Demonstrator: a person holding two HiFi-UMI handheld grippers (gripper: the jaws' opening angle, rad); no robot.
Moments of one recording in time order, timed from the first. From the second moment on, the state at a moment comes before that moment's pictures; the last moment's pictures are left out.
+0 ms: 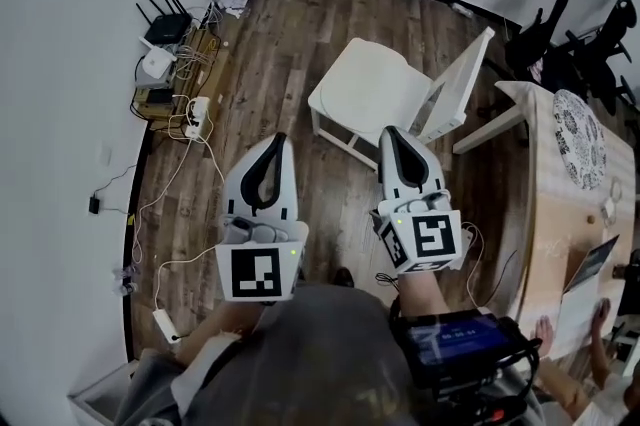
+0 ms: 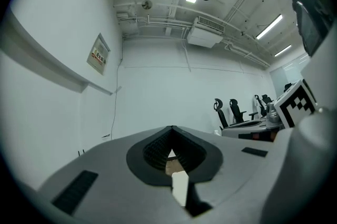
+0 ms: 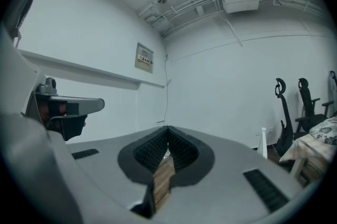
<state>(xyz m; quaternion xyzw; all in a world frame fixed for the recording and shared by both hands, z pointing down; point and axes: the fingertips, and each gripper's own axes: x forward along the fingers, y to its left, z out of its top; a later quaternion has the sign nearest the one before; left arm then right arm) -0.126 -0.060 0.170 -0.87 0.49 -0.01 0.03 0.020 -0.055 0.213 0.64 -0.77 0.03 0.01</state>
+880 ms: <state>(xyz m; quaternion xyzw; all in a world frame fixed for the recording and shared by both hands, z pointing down) -0.157 -0.229 0.175 -0.92 0.40 0.01 0.02 0.003 -0.187 0.205 0.73 -0.68 0.01 0.03</state>
